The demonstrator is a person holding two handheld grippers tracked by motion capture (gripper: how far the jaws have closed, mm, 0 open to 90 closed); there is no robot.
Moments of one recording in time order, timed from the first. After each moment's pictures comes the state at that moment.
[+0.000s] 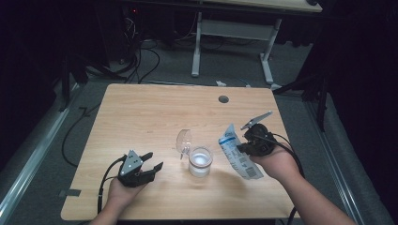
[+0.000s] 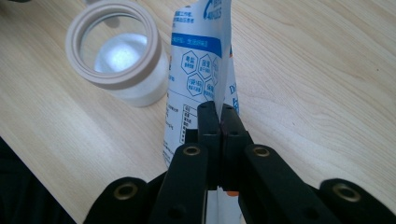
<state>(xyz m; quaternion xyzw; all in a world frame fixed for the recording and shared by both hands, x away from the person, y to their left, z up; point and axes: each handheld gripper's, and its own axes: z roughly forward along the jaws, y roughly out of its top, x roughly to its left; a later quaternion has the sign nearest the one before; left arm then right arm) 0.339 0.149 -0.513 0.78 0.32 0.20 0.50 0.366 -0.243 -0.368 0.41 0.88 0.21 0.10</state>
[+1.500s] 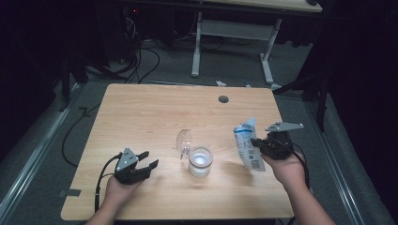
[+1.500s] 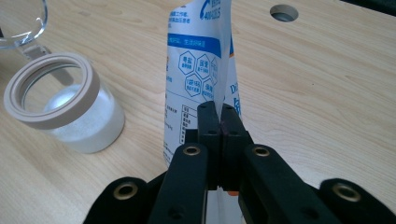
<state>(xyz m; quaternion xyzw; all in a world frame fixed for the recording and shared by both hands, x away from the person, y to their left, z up) 0.350 0.164 -0.519 0.77 0.35 0.18 0.50 0.355 -0.301 -0.396 0.47 0.79 0.34 0.19</state>
